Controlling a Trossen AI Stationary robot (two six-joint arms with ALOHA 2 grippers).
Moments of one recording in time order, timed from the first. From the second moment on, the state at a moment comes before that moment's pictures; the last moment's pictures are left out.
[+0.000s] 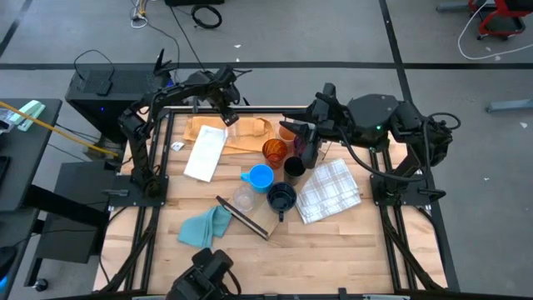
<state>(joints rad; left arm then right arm) 0.84 1.92 1.51 -0.86 0.07 0.27 0.24 1.67 2.36 -0.95 0.58 0.08</state>
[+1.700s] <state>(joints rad) 0.90 2.00 1.51 -0.68 -0.05 0.30 0.23 1.67 2.36 -0.97 0.58 0.09</state>
